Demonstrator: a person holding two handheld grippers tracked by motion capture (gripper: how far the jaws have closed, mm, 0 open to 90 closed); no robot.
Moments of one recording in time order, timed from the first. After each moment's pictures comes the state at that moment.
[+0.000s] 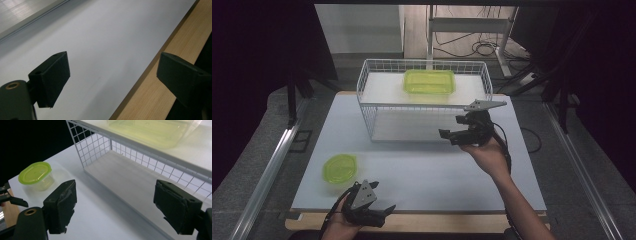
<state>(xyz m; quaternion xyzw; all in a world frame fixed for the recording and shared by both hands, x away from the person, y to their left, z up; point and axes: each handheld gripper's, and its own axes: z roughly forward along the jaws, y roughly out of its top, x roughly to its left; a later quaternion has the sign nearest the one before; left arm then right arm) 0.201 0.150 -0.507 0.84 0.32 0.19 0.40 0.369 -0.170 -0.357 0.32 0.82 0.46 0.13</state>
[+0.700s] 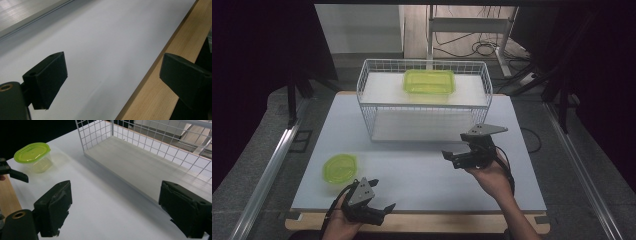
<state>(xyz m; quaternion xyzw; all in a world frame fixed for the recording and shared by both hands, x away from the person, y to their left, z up) 0.209 0.156 -0.511 0.83 0.32 0.17 0.43 0.332 -0.183 -0.397 0.31 0.82 0.45 0.15</state>
